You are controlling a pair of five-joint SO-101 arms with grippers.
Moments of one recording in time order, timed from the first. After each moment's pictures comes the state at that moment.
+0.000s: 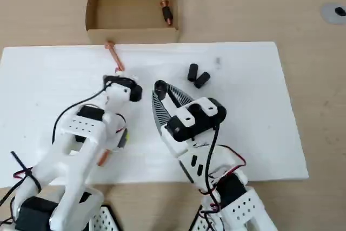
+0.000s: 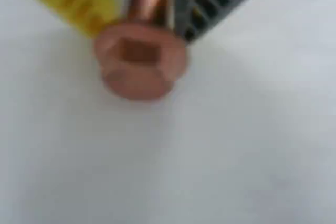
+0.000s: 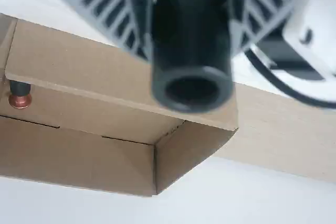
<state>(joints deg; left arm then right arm) 10.3 -23.0 56.8 57.9 -20.4 -35.9 -97.5 95.6 10.9 -10.5</state>
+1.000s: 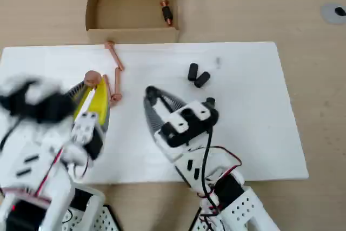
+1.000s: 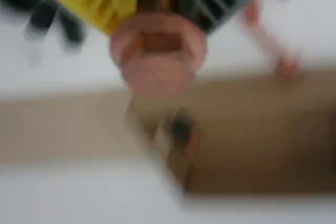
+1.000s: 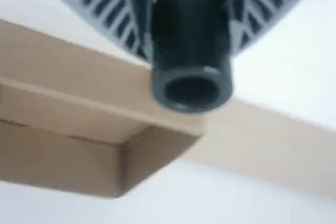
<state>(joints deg) 14.3 -90.7 47.4 55.0 -3.2 -41.1 -97.5 96.1 10.9 -10.6</state>
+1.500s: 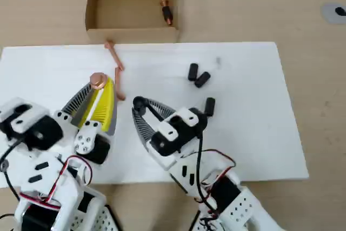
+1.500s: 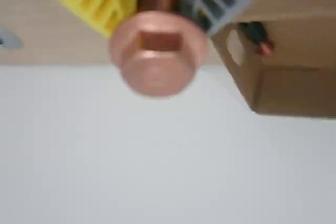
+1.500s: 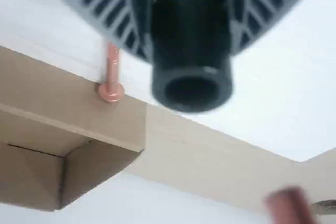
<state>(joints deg) 17.8 -103.7 63.0 40.0 5.1 -46.3 -97.5 97.4 10.9 -10.6</state>
